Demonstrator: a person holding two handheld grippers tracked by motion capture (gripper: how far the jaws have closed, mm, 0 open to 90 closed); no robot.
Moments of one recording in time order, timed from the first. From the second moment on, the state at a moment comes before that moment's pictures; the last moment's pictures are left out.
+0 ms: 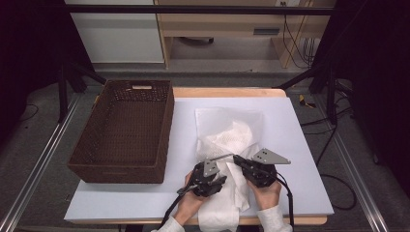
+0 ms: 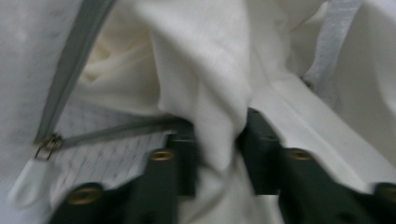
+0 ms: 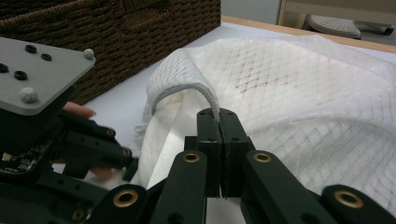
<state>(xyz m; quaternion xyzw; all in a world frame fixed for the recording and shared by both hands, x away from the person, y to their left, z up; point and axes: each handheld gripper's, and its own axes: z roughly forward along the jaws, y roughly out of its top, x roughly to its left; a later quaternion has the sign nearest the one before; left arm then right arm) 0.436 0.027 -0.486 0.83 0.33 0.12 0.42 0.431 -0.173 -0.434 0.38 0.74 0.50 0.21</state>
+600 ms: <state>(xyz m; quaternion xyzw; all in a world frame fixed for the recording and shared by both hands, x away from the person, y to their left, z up) 0.467 -0.025 -0.464 0.80 0.33 0.22 0.44 0.428 -0.177 -0.425 0.37 0.74 0.52 0.22</state>
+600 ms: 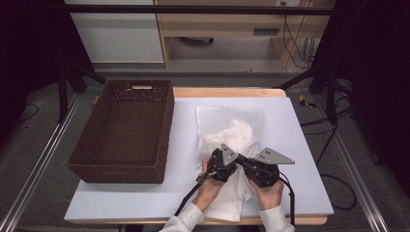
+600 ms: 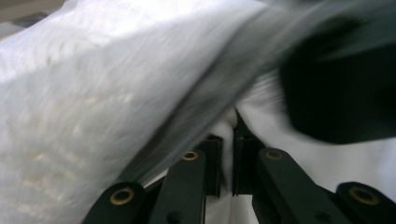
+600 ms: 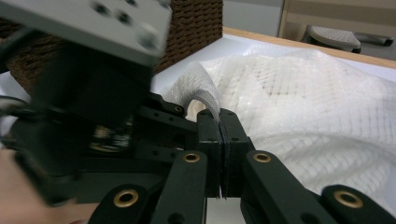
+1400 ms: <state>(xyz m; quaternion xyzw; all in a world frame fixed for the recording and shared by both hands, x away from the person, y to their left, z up) 0.420 0.030 -0.485 0.85 0.31 0.14 0.41 0.429 -0.181 -0.434 0.39 0.74 0.50 0.21</state>
